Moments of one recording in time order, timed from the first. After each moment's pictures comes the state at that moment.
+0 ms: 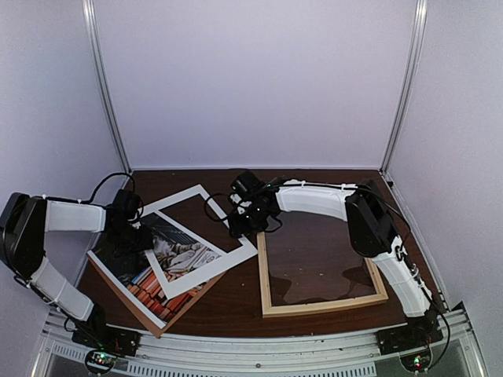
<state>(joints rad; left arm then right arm) -0.21 1.51 0.72 -0.37 -0.07 -0.49 0.84 2.46 2.09 -0.67 -0.09 0.37</state>
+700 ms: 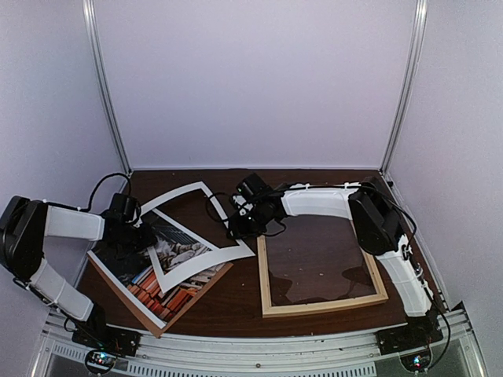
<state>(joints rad) -0.20 1.49 0.62 -0.10 0.02 -0.57 0.83 2.40 1.92 -0.47 -0.23 0.47</state>
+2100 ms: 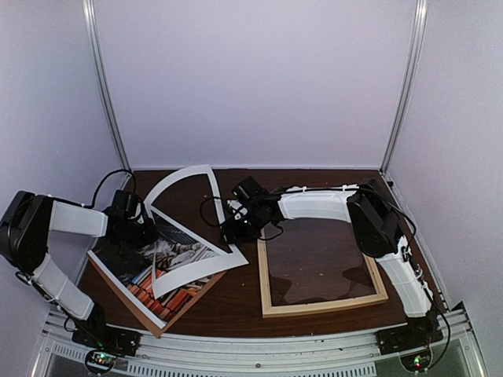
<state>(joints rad) -0.20 1.54 0.65 -0.03 0.09 -0.52 0.86 2.40 1.91 -0.46 -0.32 0.49</state>
